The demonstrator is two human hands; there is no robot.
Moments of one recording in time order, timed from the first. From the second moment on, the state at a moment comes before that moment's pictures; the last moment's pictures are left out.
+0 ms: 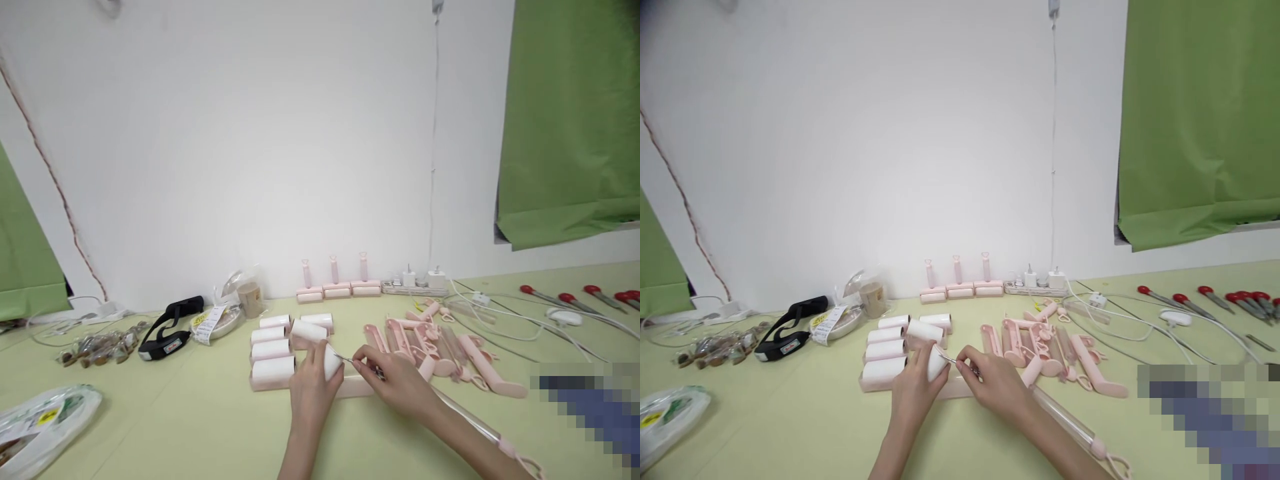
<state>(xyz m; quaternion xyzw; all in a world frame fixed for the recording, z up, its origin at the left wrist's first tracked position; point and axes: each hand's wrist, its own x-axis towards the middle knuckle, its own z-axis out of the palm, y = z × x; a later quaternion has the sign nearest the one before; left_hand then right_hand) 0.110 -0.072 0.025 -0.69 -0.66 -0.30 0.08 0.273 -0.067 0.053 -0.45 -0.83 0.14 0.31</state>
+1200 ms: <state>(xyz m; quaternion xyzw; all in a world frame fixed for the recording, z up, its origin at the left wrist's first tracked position) 0.126 -0.050 0.063 -0.68 -0.46 -0.55 -0.17 0.252 -0.029 0.042 -0.29 -0.75 0.38 0.45</state>
